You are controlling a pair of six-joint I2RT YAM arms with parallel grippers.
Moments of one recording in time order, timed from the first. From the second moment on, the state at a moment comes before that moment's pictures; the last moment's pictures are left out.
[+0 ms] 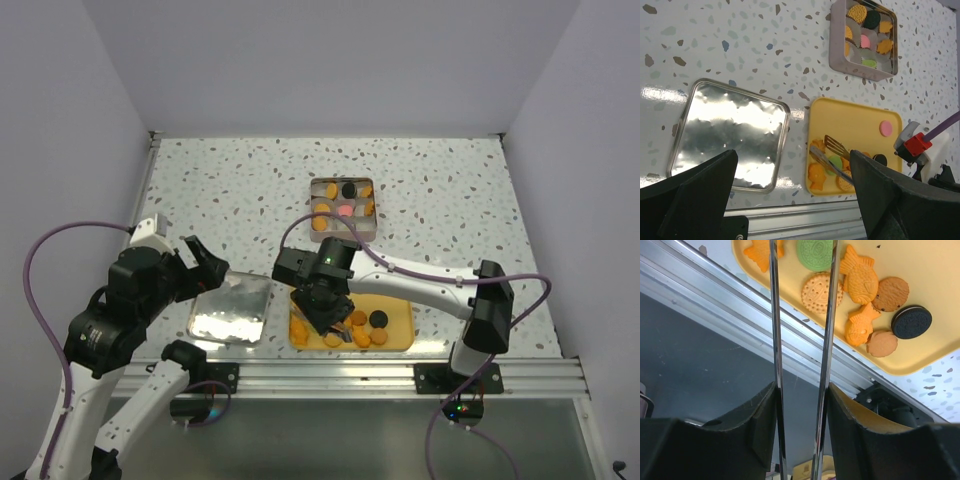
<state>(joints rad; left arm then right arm) -0.37 0.54 1.03 -1.06 -0.12 -0.65 1.23 1.73 1.59 -1.31 0.03 0.58</state>
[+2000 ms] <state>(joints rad) -0.37 0.64 1.05 -1.05 -0.15 -0.60 0.56 1.83 1.83 -1.32 0.14 0.32</state>
